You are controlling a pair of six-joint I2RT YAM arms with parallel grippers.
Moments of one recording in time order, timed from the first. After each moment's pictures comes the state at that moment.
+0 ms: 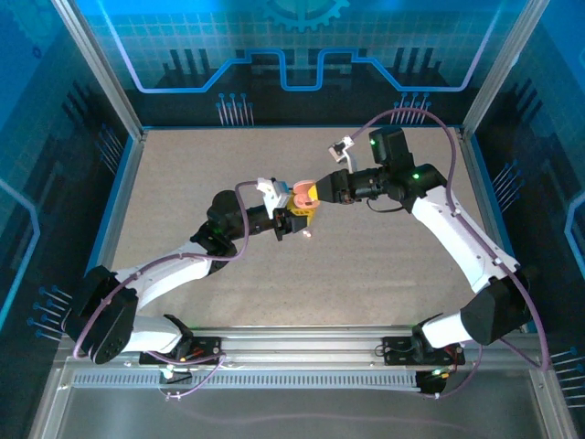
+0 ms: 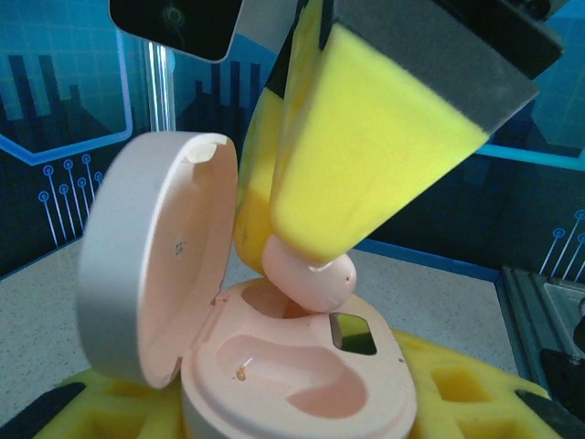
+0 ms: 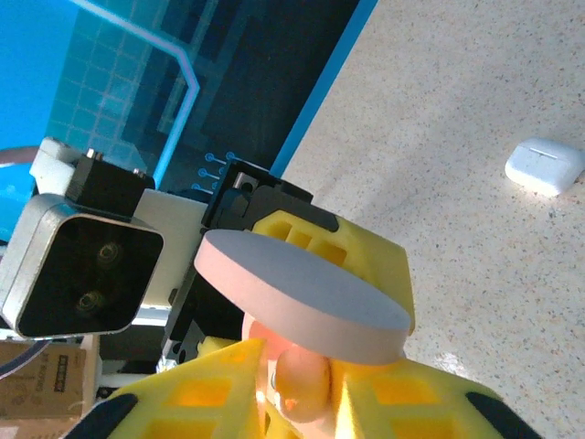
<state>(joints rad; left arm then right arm) -0.59 1.32 0.70 0.66 0.57 -0.09 0.41 1.43 1.40 -0.68 -0.91 0.41</state>
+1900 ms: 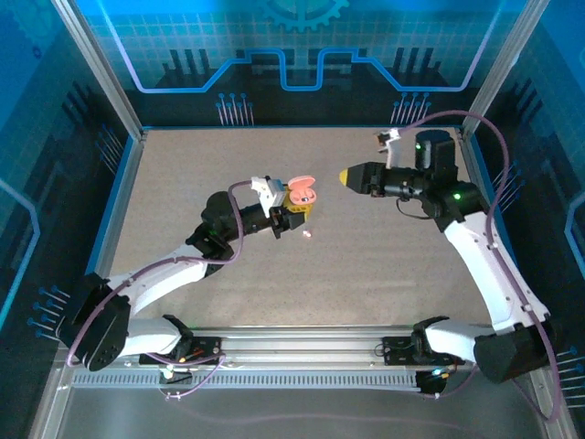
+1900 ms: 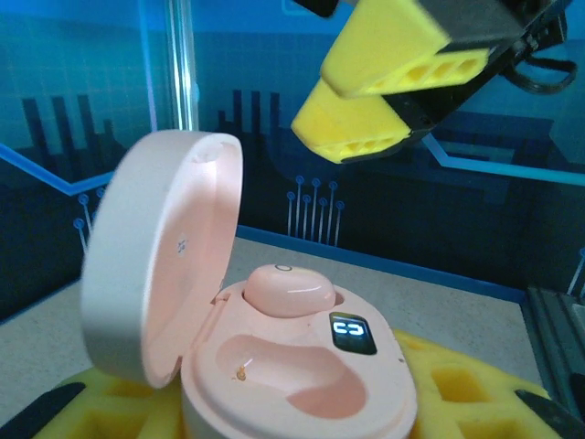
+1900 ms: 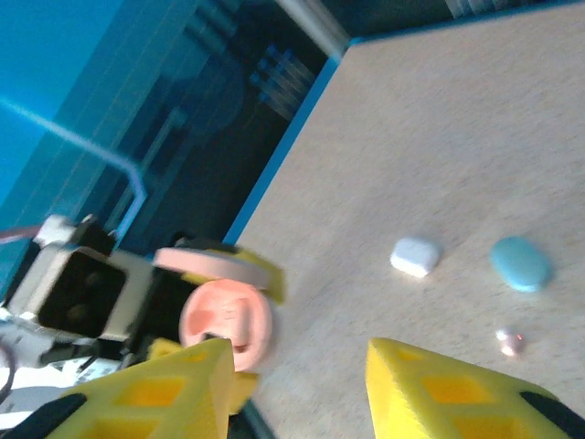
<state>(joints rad) -0.59 1.27 0.69 0.66 0.51 -0.07 0.24 1.19 1.29 -0.59 -0.72 0.45</state>
